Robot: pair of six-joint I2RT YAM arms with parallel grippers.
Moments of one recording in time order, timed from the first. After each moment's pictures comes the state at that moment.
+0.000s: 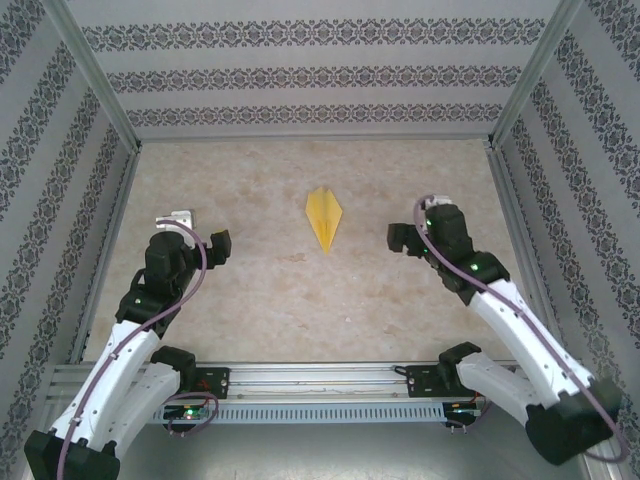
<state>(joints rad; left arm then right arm) -0.21 0.68 0.58 -0.33 -0.19 -0.21 0.33 0.88 0.77 -0.54 0.19 0.31</state>
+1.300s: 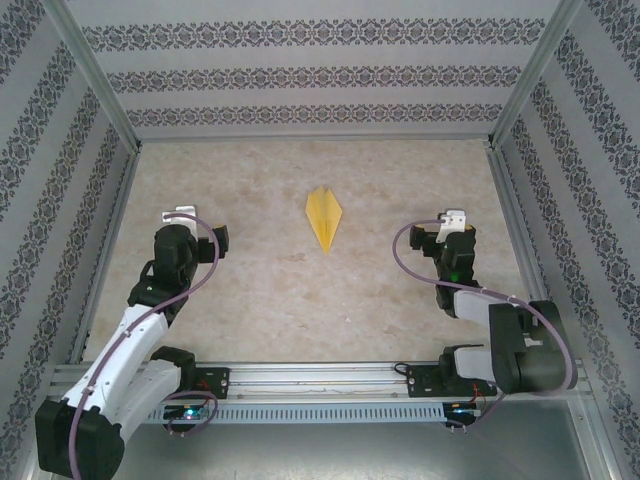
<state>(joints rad) -0.17 0.83 0.54 -0.18 -0.24 -0.14 0.03 1.31 0.27 0.73 0.12 0.03</state>
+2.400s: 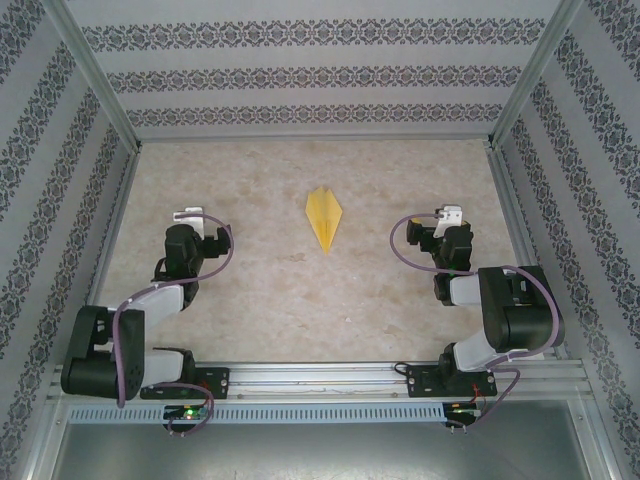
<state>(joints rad) -0.02 1.30 0.38 0.50 -0.08 -0.05 0.00 1.53 0.32 0.88 0.04 0.05</state>
